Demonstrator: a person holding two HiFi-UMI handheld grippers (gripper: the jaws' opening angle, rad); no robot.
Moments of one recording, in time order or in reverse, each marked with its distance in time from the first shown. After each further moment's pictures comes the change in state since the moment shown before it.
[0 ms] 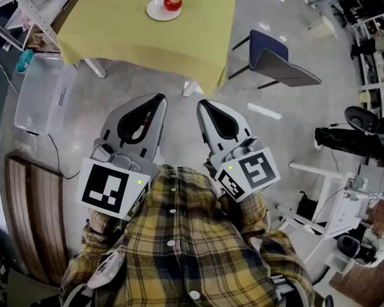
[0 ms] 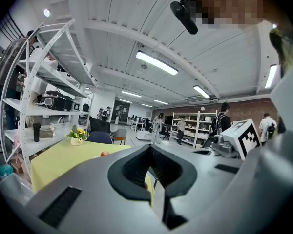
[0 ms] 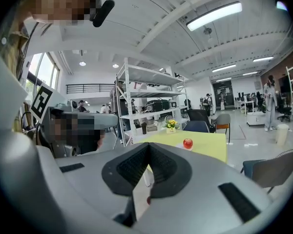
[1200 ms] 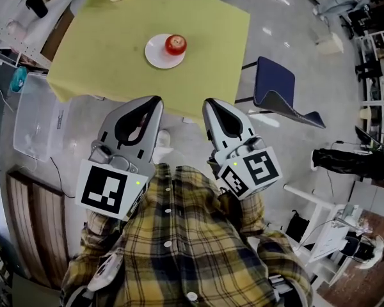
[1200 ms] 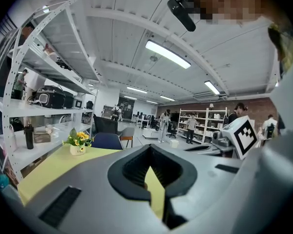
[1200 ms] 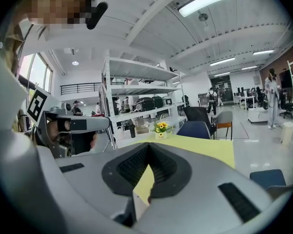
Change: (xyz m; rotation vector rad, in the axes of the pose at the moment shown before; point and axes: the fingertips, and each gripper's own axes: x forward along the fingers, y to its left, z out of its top) left arm 0.182 0.176 0.042 -0.012 0.039 0.047; right arm 0.205 -0.157 0.056 0.038 0.039 -0.013
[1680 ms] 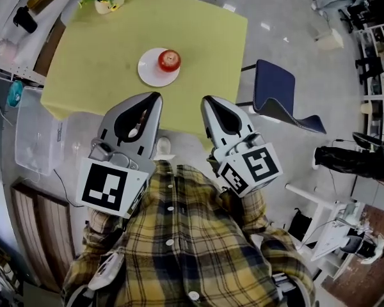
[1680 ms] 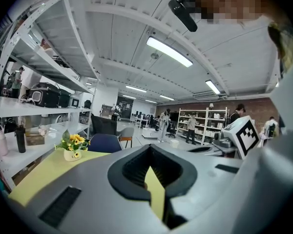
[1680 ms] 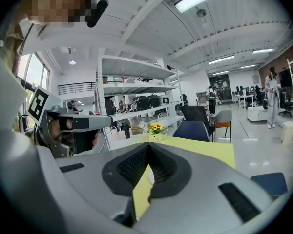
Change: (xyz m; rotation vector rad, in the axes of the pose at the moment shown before) left arm 0.077 0.040 0.018 0.009 0.011 -0.020; right arm 0.057 -0.056 0.017 0.024 0.004 -0.014
